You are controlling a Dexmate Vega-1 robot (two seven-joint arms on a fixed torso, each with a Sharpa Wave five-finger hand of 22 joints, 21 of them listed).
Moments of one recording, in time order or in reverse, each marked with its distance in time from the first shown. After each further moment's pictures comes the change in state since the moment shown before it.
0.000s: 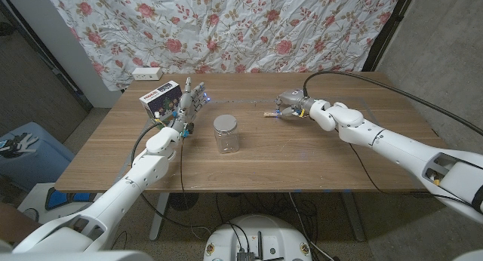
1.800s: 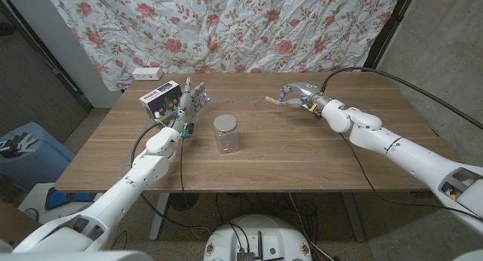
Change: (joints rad) left arm 0.000 0.000 0.000 0.000 0.001 0.000 0.001; left_hand 0.000 0.000 0.000 0.000 0.000 0.000 0.000 0.000 0.000 0.000 0.000 0.000 0.000 0.000 0.000 0.000 0.000 0.000 0.000 0.000 0.000; right arm -0.141 -0.042 0.192 -0.075 0.290 0.076 -0.129; right_hand 0.004 0.004 -0.017 0.000 0.000 0.000 0.000 0.009 0.004 0.007 0.007 -0.001 0.000 0.009 0.002 0.011 0.014 0.027 -0.020 0.008 0.000
